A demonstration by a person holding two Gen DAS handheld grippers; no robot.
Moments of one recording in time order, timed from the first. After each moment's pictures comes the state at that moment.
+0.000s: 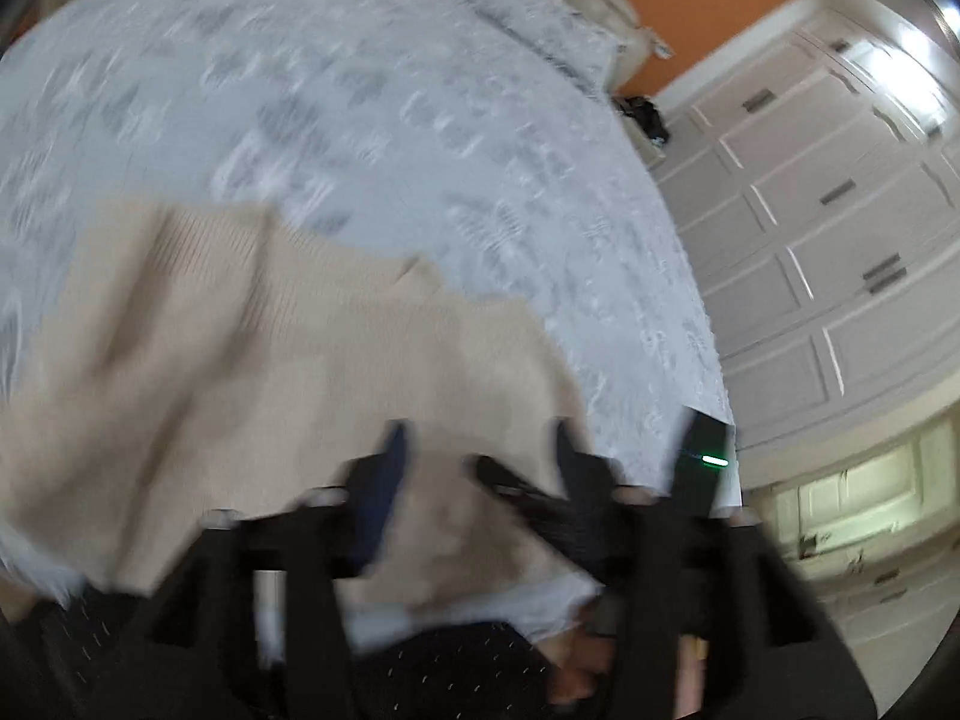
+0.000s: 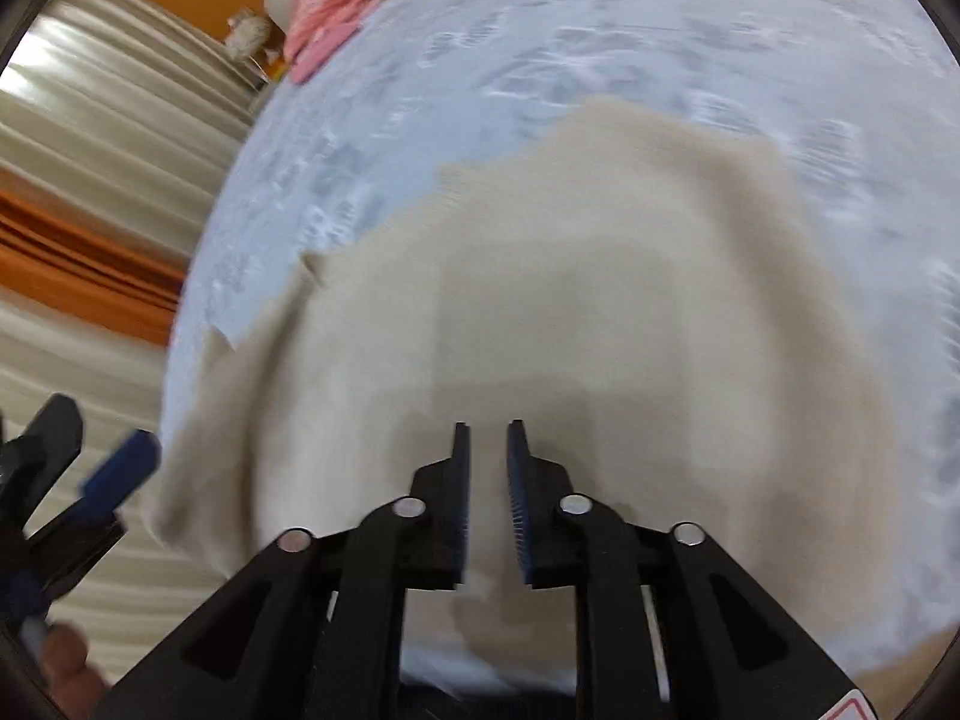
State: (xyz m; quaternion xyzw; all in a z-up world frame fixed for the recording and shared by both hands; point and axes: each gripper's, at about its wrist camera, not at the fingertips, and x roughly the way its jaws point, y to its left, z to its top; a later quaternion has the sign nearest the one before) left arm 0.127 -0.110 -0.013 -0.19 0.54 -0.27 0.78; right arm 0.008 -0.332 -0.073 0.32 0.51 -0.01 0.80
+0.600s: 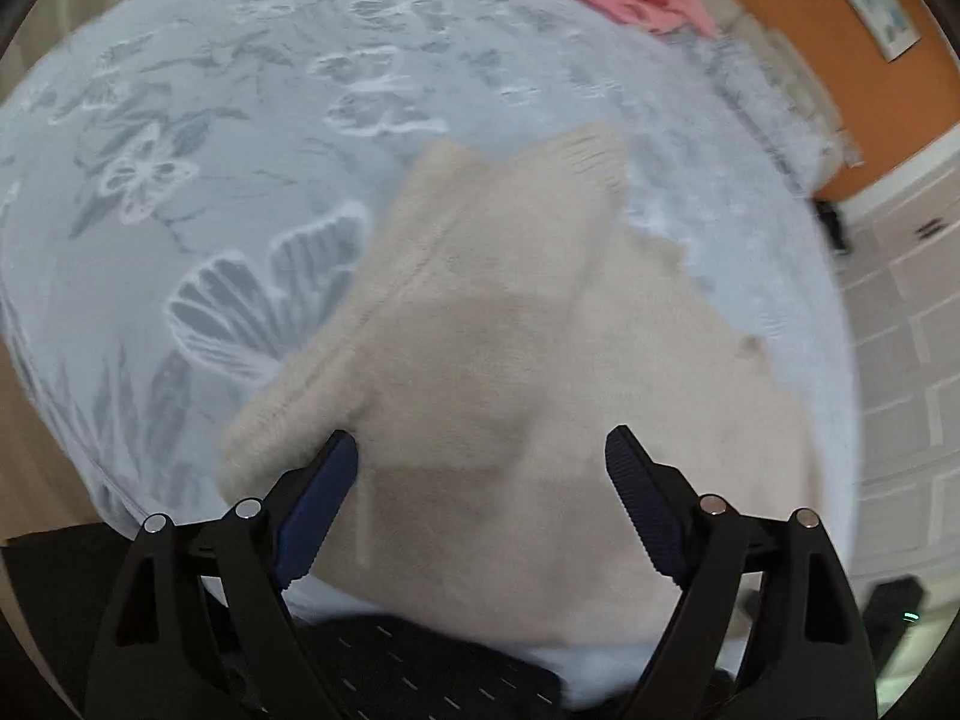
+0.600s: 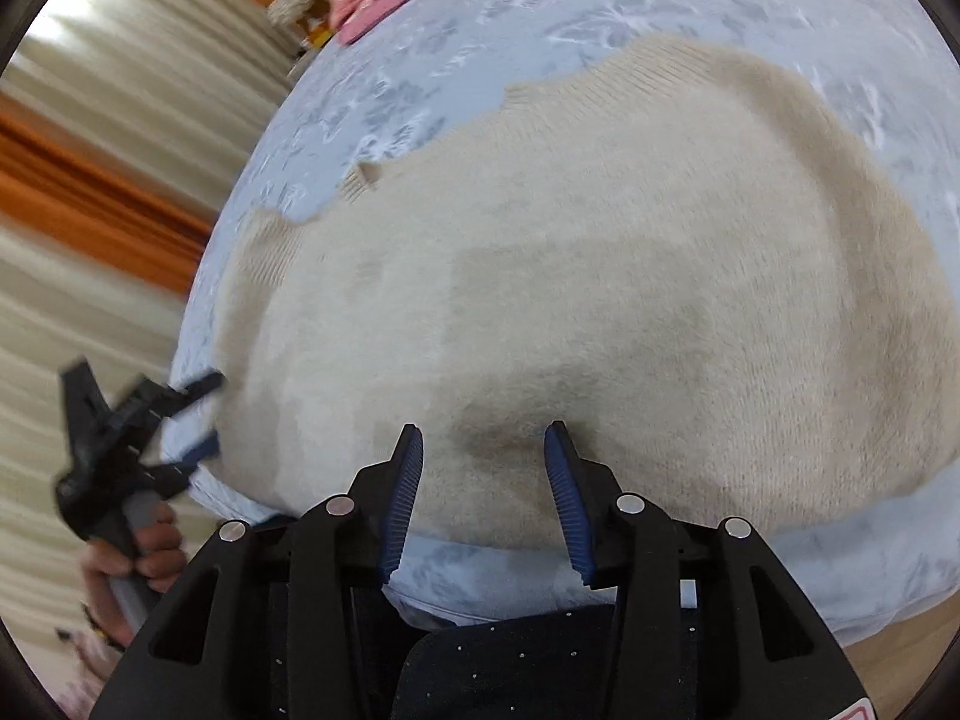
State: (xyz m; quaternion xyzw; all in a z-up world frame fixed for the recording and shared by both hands) left arm 0.137 0.063 -0.107 -0.21 0.55 -0.03 0.81; right arm -0.016 -0.280 -0.085 0.32 0.50 0.03 0.80
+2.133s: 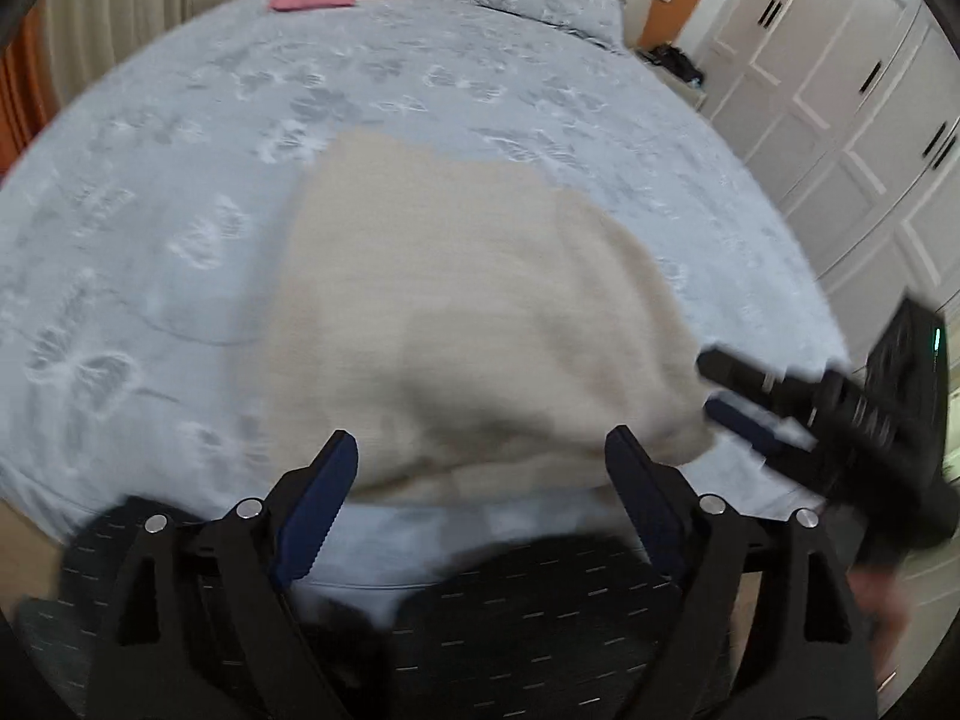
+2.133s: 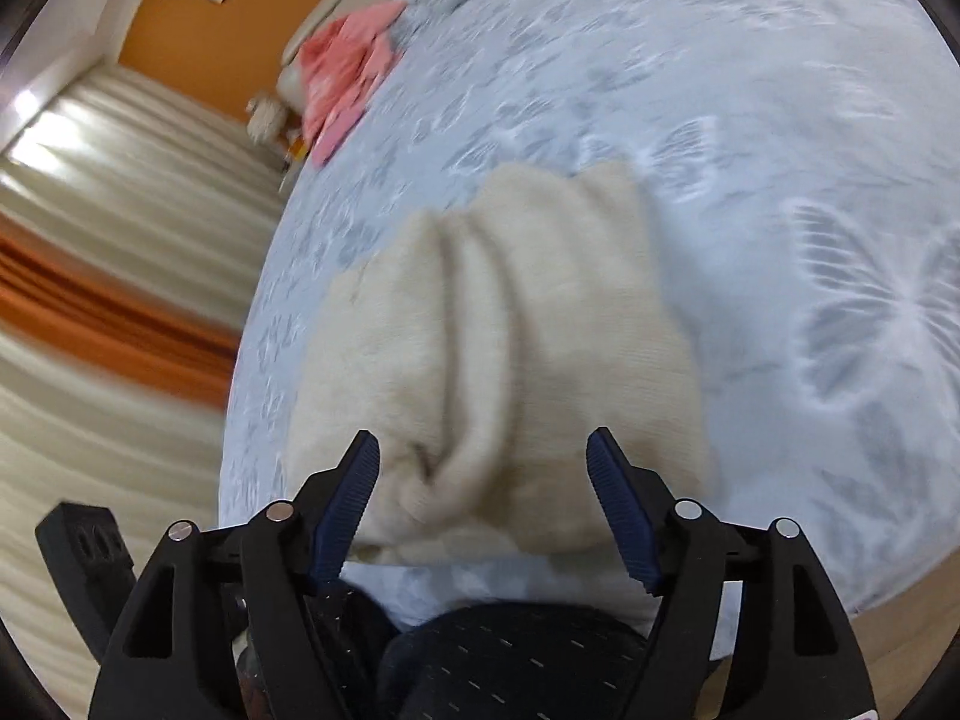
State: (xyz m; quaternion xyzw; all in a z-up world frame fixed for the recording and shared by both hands) left arm 0.027 -0.138 -0.046 -0.02 0.51 -0.21 0.83; right arm -0.052 -0.374 -0.059 0.39 0.44 0.01 0.81
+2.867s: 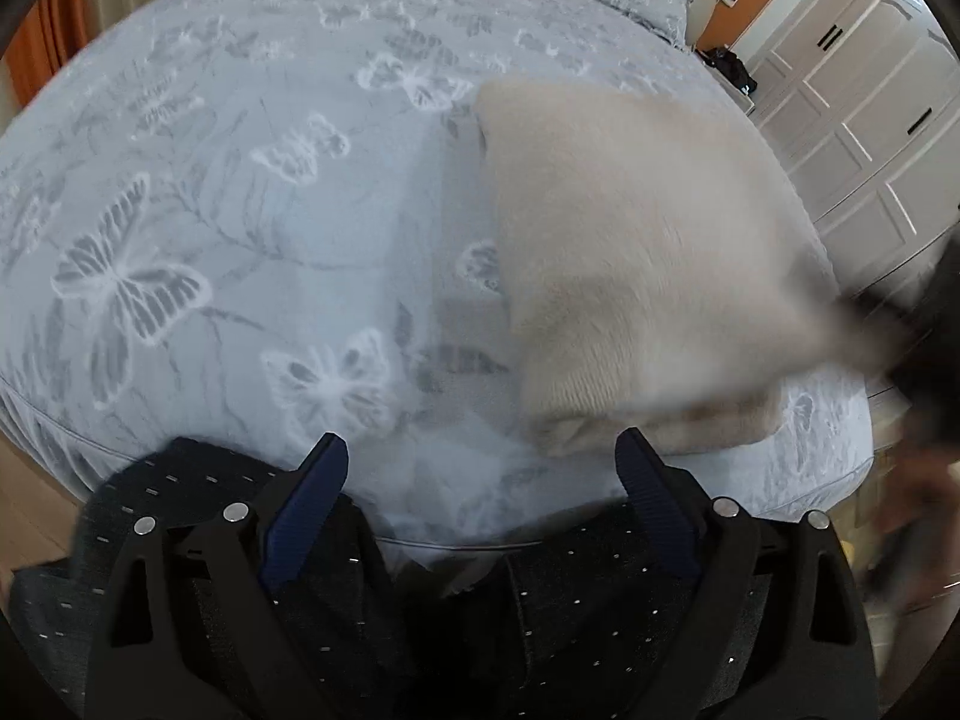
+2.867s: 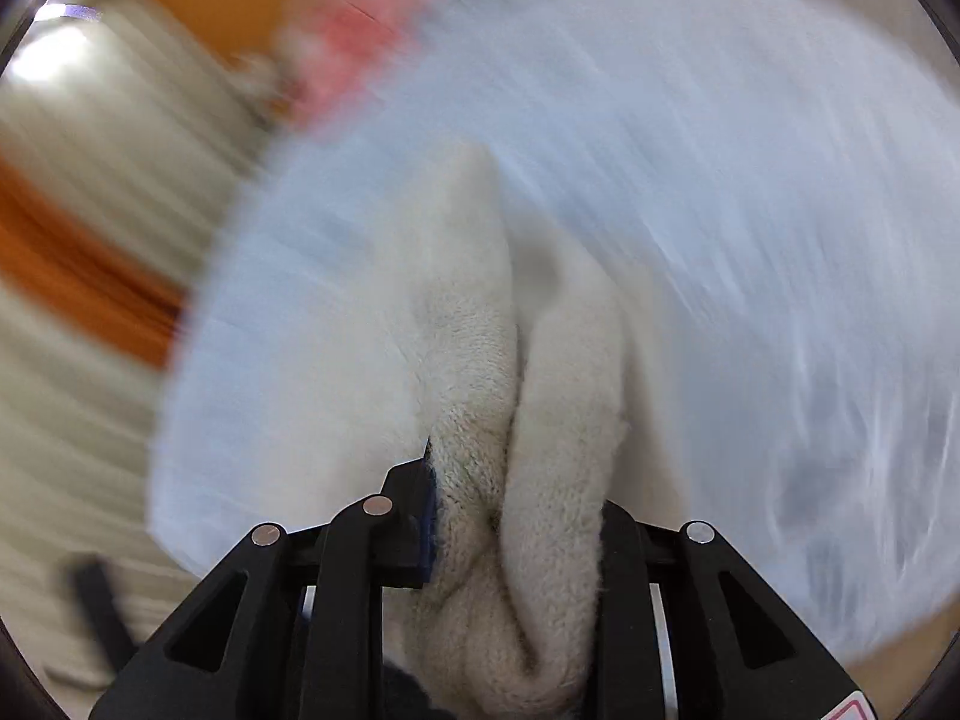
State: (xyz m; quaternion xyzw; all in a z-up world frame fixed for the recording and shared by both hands) left arm 0.032 -0.080 -0.080 -0.08 0.56 -0.18 0.80; right arm -0.031 -0.388 -0.074 0.32 0.49 -0.05 0.81
